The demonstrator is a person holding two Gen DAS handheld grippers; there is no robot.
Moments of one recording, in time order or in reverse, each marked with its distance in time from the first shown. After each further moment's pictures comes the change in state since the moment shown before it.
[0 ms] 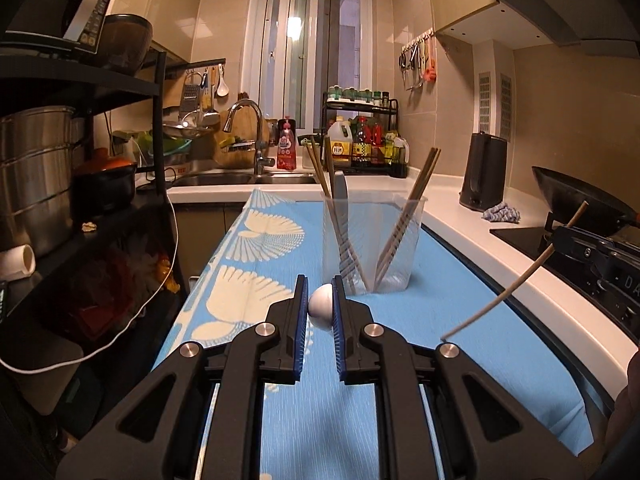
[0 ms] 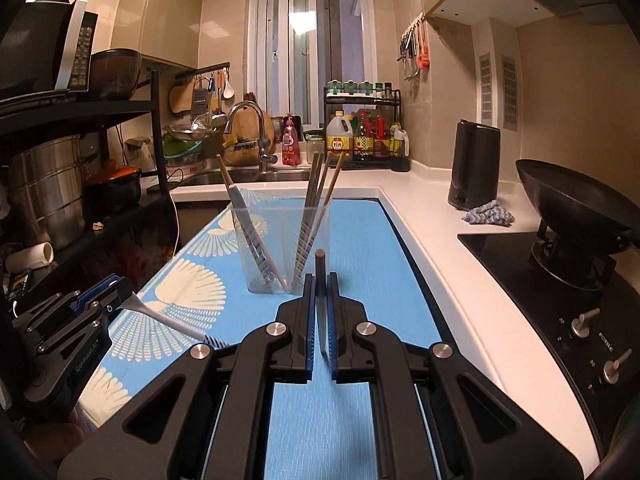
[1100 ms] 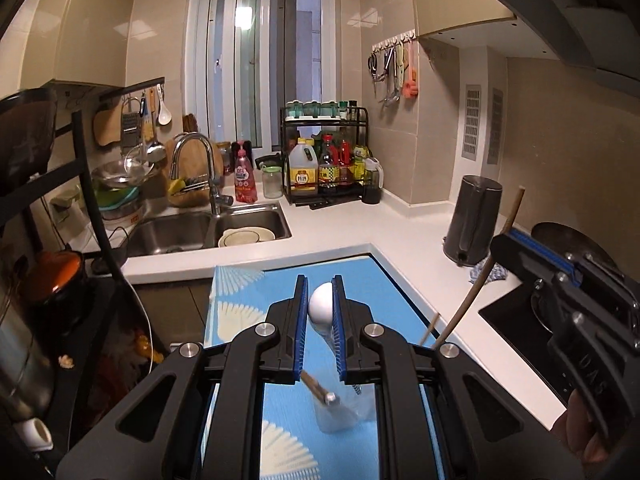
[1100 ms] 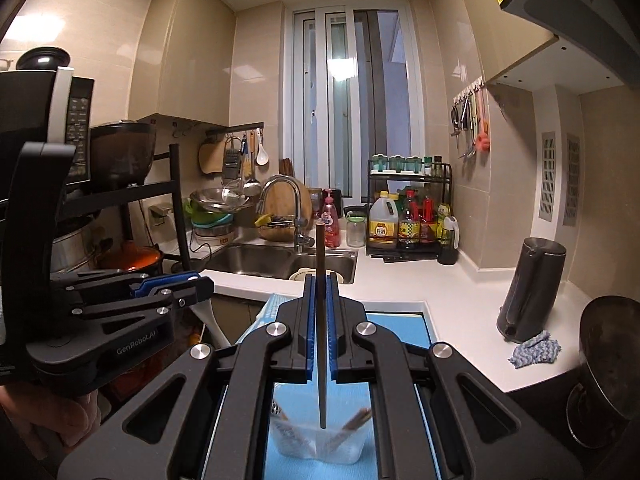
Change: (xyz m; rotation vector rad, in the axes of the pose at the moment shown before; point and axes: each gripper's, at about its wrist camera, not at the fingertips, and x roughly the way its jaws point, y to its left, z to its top) left arm 0.111 -0.008 0.240 0.101 0.106 -0.138; right arm 0.087 0.026 0.223 -0.045 -0.152 0.133
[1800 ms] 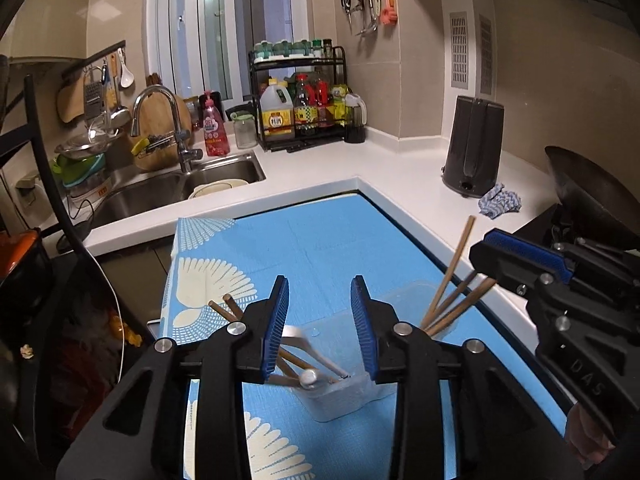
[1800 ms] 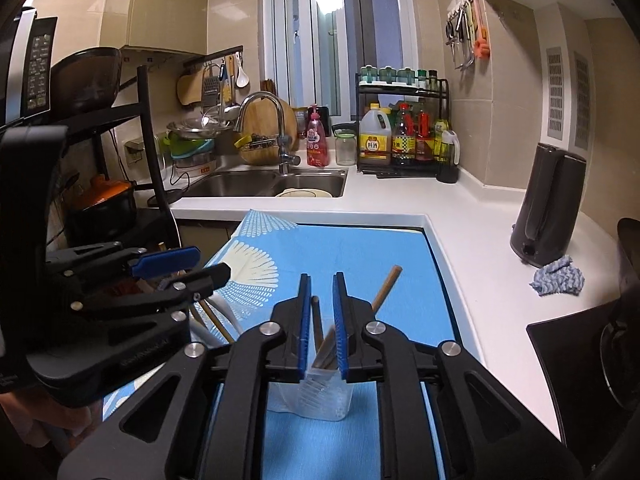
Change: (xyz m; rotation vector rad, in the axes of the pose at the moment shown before) left arm 0.089 -0.026 -0.076 0.077 0.127 -0.049; right arm 0.070 -0.031 -0.102 0.033 0.229 -0.014
